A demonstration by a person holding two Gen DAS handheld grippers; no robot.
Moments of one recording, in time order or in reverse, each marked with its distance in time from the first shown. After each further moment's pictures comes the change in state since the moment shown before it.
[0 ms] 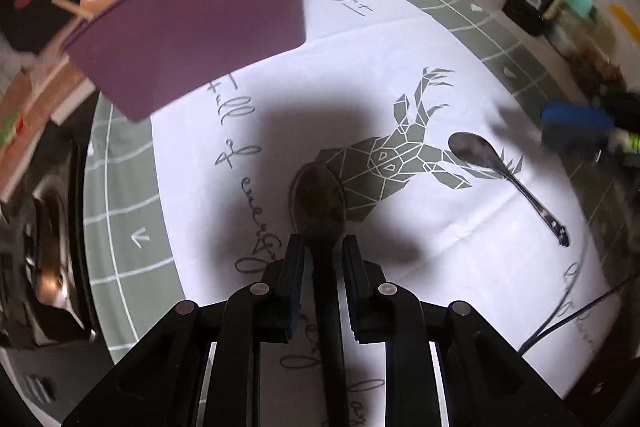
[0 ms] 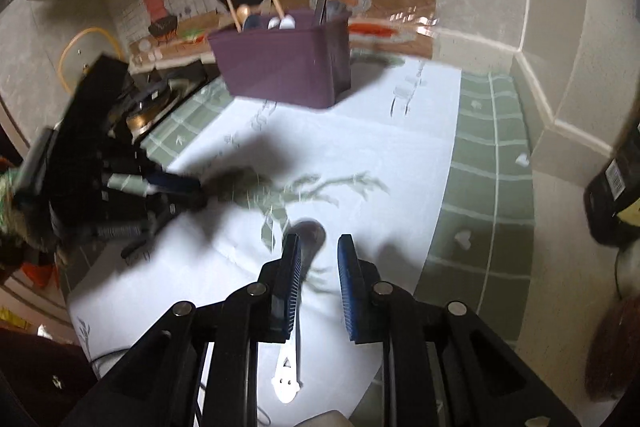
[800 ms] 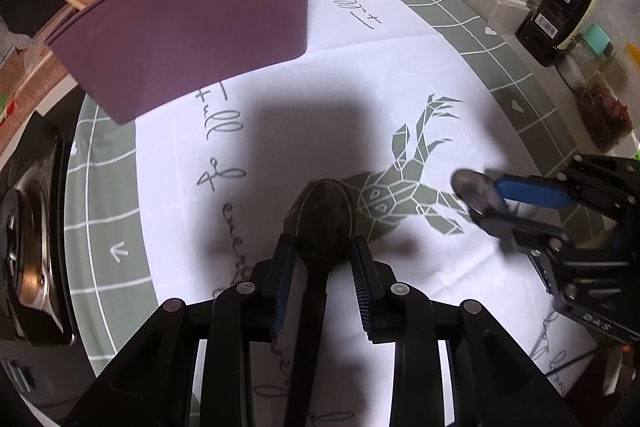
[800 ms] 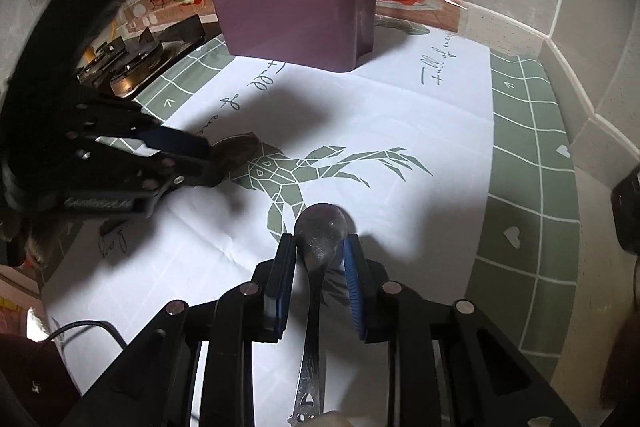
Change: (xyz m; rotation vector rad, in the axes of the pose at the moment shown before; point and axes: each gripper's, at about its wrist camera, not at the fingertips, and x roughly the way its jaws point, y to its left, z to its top) left arm 0.016 -0.007 0.026 -0.062 0.012 -0.022; right arm 0.042 0.018 -0.002 -0.033 0.074 -0.033
